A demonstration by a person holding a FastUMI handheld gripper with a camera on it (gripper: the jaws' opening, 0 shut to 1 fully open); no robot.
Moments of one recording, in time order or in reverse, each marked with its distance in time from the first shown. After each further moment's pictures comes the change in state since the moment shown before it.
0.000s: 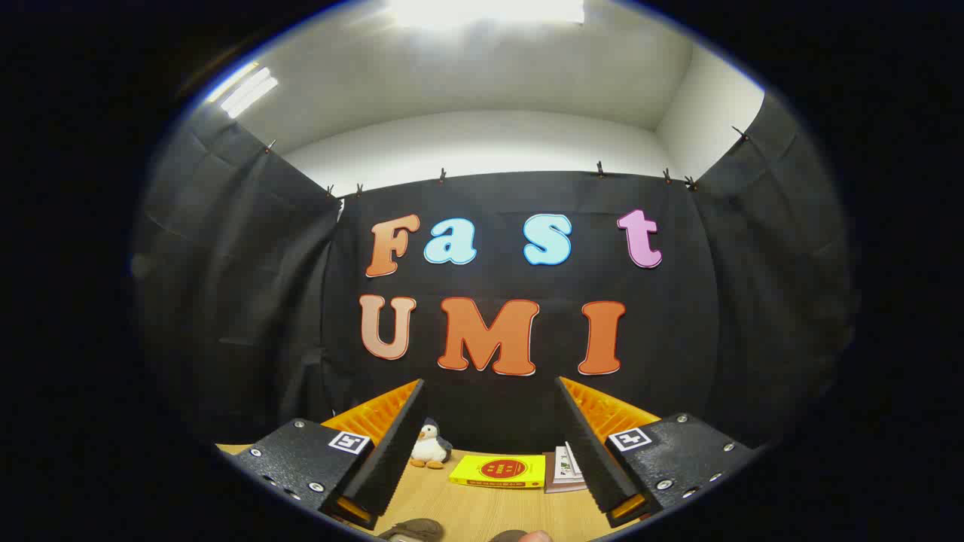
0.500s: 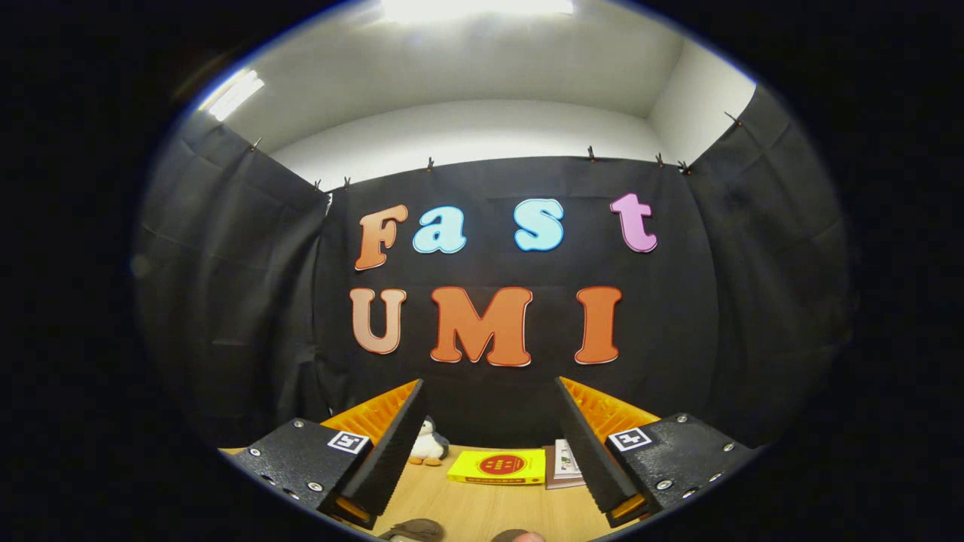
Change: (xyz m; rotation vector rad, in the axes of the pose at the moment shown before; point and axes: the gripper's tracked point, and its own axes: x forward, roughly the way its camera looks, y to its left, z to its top) arm 0.021 0.001 -0.031 0.061 0.086 0.003
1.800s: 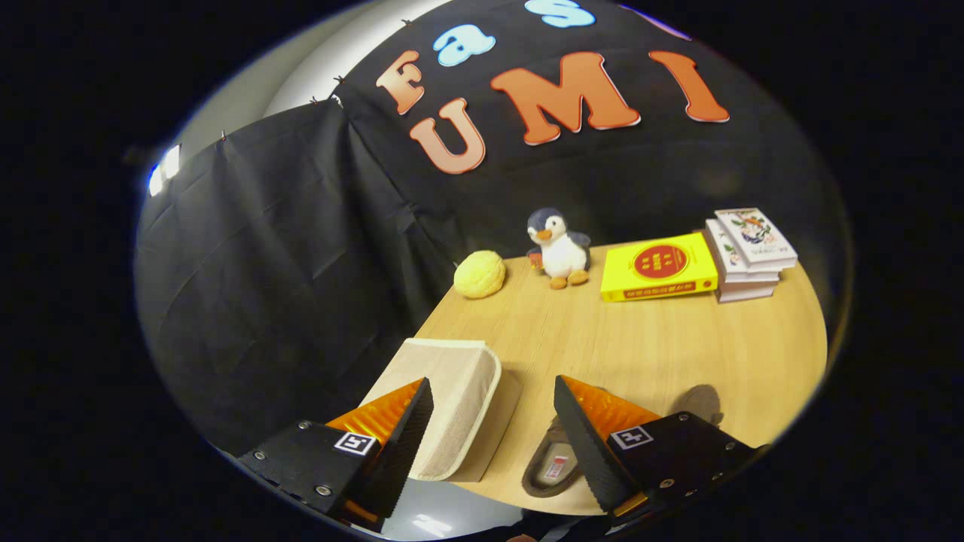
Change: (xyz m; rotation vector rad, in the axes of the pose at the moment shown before) arm -0.043 0.165 -0.220 0.394 0.857 0.442
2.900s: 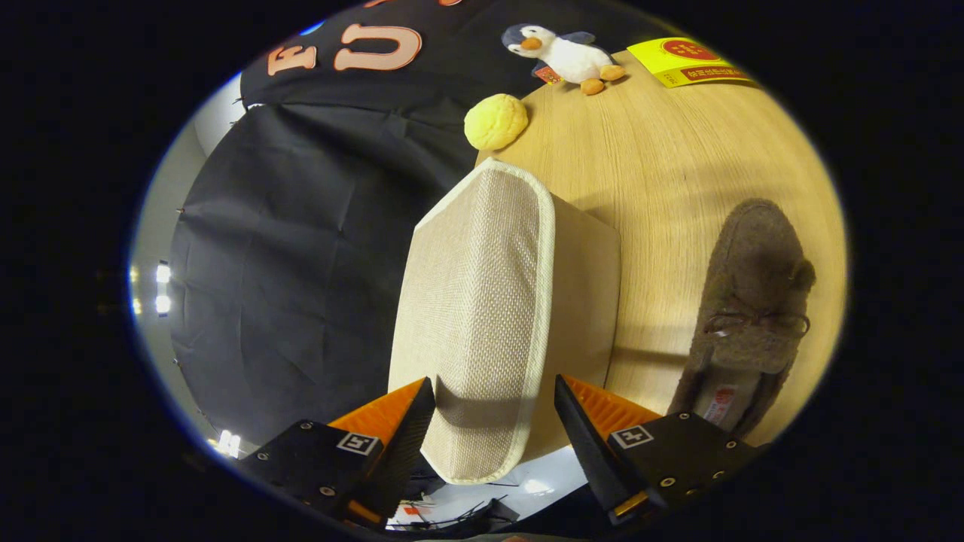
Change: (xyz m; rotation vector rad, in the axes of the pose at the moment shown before) arm 0.099 0.048 -0.132 0.380 0.462 0.311
